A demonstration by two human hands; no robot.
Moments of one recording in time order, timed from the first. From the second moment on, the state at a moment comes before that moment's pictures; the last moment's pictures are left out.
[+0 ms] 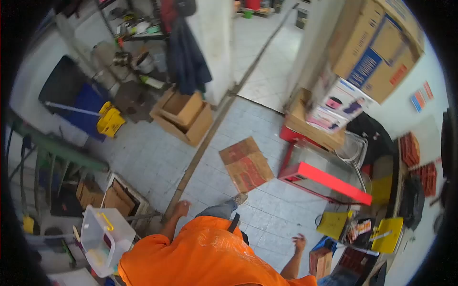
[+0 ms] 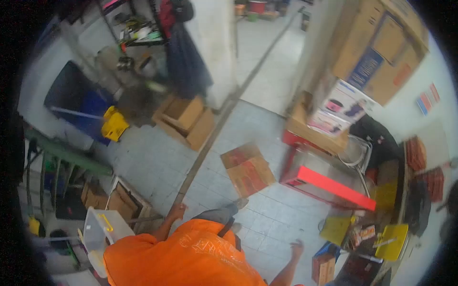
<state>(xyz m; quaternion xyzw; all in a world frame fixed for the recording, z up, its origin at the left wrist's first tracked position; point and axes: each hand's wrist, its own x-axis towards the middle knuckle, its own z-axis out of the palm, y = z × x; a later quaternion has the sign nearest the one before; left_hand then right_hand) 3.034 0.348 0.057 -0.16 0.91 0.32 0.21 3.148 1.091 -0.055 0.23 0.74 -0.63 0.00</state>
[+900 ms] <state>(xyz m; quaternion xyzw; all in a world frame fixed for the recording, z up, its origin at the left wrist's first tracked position) 2.996 -0.121 0.013 -0.41 0.64 0.65 0.02 2.678 0.399 -0.021 -0.12 0.74 -0.61 0.25</state>
